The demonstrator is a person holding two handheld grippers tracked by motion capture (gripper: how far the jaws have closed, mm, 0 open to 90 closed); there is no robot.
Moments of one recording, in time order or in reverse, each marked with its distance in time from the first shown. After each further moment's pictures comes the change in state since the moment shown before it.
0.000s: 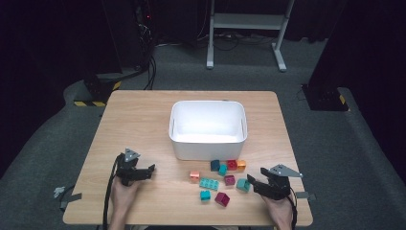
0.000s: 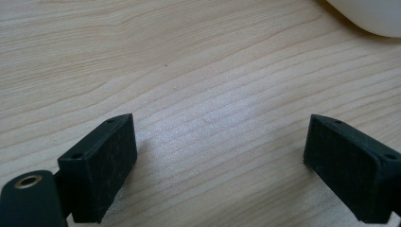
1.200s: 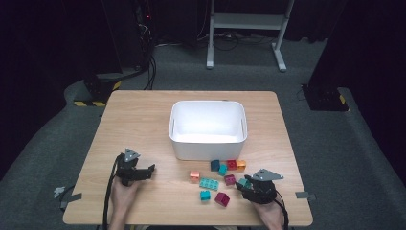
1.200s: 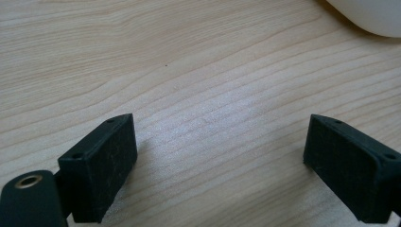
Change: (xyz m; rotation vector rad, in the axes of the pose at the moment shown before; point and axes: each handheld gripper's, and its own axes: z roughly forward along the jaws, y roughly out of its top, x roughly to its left) left arm 0.000 0.000 0.000 0.000 0.001 -0.002; right arm 0.029 -0.009 0.024 0.108 0.073 -0.132
